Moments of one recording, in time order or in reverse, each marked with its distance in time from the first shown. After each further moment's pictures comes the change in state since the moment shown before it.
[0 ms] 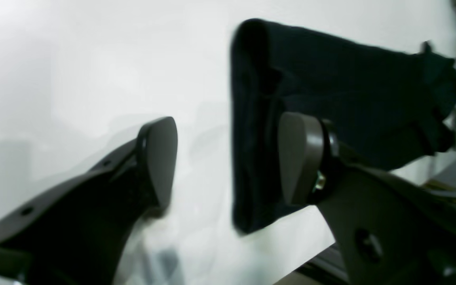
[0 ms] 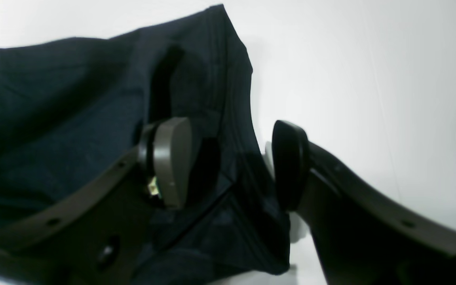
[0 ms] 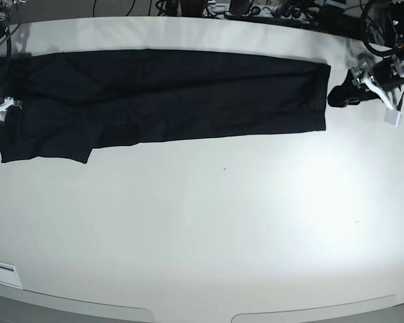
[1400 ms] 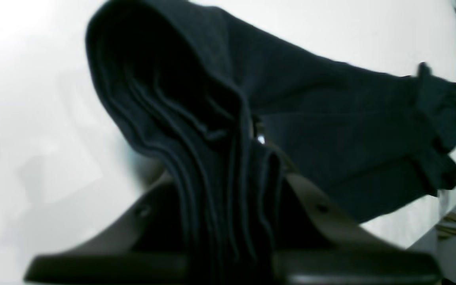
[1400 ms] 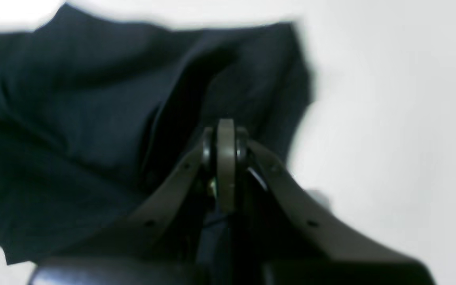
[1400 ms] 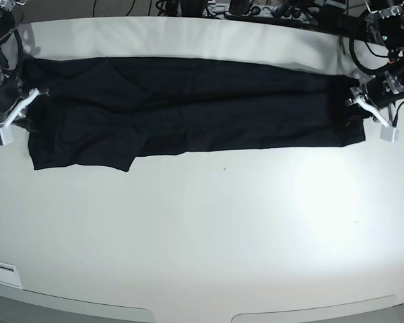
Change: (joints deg) left arm -8.9 4.4 -2.0 -0.3 8.6 1.0 0.1; right arm -0.5 2.6 -8.0 -11.0 19.7 18.7 6.0
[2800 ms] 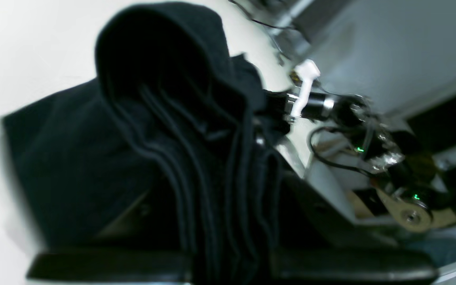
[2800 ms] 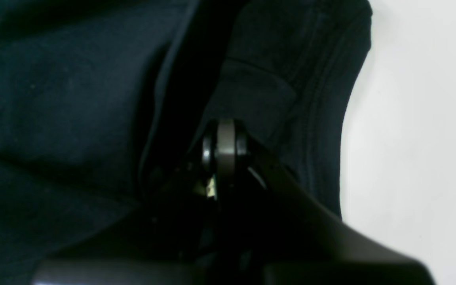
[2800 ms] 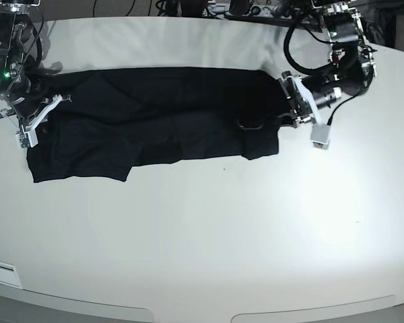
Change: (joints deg) left arm -2.8 18.4 12.3 10.7 -19.9 -17.9 9.2; right arm 0.6 0.2 -13.9 -5.8 -20.4 -9.6 10.4
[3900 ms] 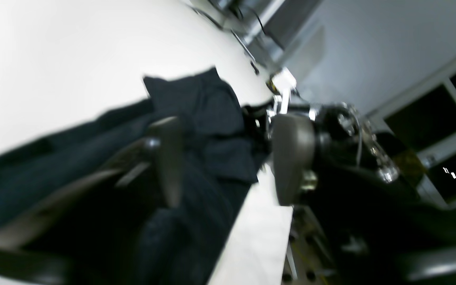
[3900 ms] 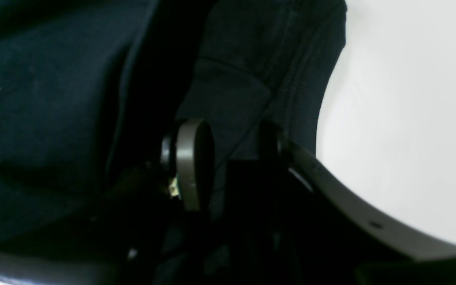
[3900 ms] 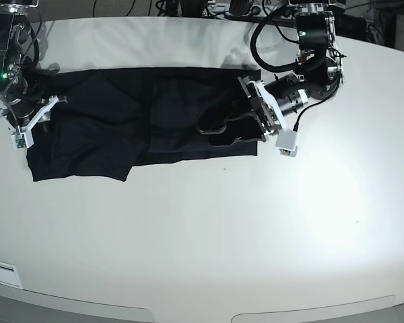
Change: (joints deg) left arm -0.6 4.5 10.4 0.0 11.0 -0.3 -15.7; right arm 0.2 0.3 0.3 0.0 -0.2 0.2 -1.7
